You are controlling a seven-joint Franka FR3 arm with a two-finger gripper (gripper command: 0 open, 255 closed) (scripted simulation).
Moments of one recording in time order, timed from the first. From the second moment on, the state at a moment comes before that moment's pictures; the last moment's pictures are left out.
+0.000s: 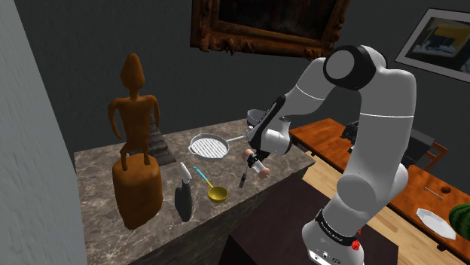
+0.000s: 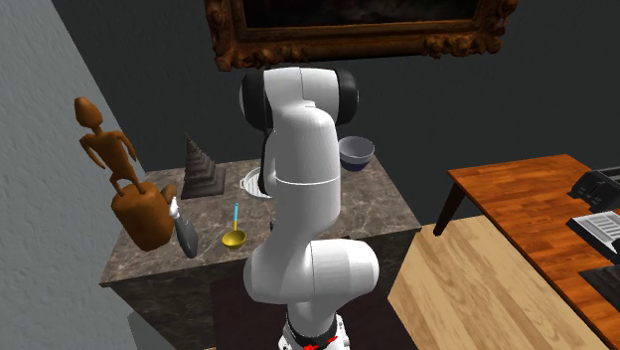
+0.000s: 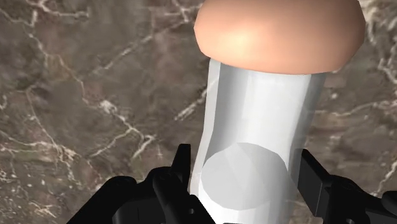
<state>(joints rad) -0.29 0.42 0.06 -2.58 0.61 3.19 -0.67</state>
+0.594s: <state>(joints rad) -0.14 0.30 -0.11 -2.62 0.55 3.09 -0.60</state>
